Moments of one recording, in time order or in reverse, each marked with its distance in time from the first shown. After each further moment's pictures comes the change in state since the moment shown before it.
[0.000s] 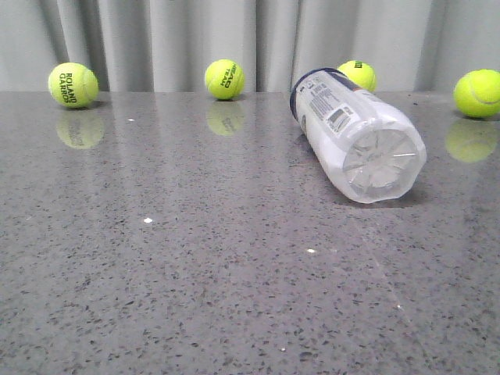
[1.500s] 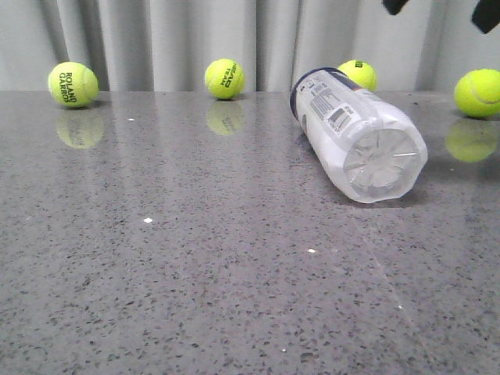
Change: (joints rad) left arm 0.000 0.000 0.000 0.000 0.000 0.000; right arm 0.259 1.185 -0.962 0.251 0.567 0.020
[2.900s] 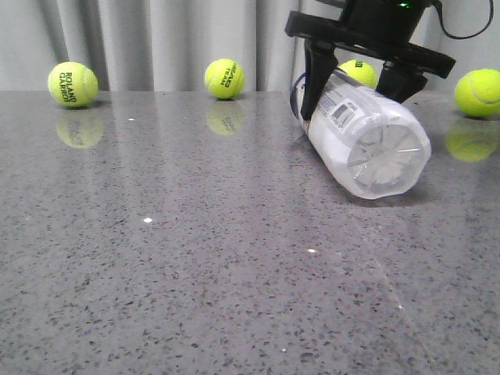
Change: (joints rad) left arm 0.000 0.000 0.000 0.000 0.000 0.000; right arm 0.007 0.438 -0.256 0.107 0.036 -0.011
